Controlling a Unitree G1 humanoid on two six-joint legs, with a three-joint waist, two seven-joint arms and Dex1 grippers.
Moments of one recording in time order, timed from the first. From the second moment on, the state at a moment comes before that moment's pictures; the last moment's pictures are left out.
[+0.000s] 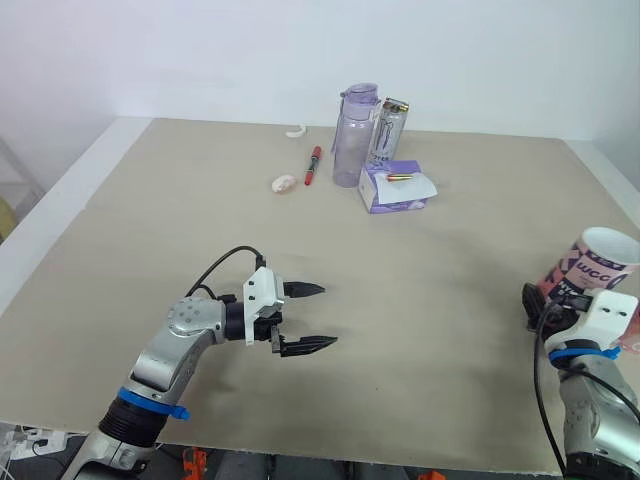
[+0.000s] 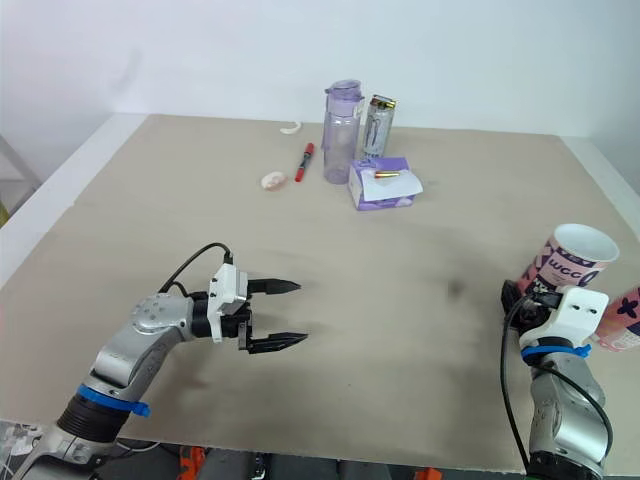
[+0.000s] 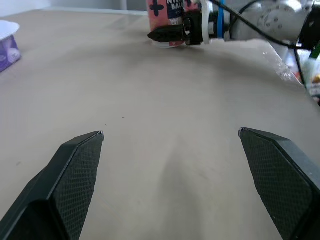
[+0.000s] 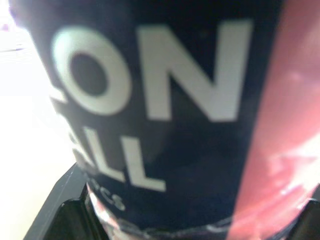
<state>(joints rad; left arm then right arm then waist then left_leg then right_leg) -0.30 0.42 -0.23 -0.13 -0.36 0.20 -1.08 -0.06 -0.42 -0.57 0.13 0.37 0.15 0.24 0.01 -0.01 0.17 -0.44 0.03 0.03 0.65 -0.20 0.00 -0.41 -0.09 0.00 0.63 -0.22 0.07</state>
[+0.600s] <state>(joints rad) -0.31 0.42 -0.23 -0.13 -0.36 0.20 -1.08 -0.03 -0.42 -0.56 0.14 0.39 0.16 0.23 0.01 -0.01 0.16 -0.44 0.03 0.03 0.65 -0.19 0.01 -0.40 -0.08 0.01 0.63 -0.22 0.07</state>
